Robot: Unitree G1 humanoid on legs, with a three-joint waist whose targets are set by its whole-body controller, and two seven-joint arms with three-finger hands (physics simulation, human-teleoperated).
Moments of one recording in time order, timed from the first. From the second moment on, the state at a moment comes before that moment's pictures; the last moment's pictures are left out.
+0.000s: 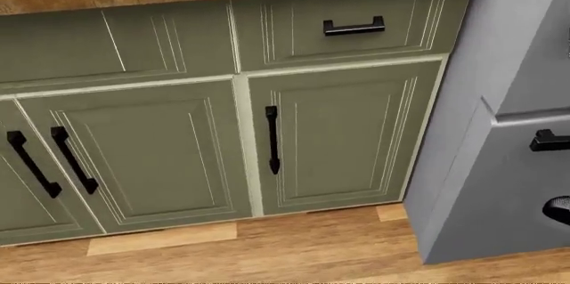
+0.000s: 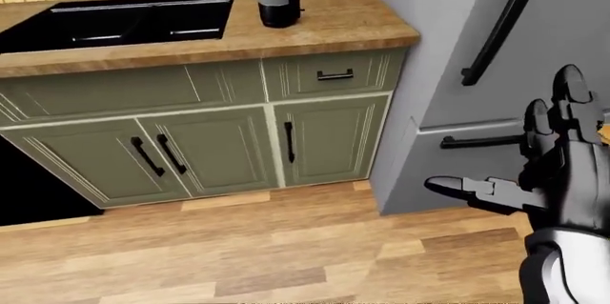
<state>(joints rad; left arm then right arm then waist) -0.04 0.52 1.00 -0.53 -0.74 0.79 0.05 -0.08 -0.28 -0.68 -0.85 0.14 0.78 0.15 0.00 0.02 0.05</state>
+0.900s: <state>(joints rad) -0.05 0.51 0.98 -0.54 -0.73 0.78 0.04 -0.09 -0.27 -0.65 -0.83 0.16 0.77 0.12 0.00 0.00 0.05</state>
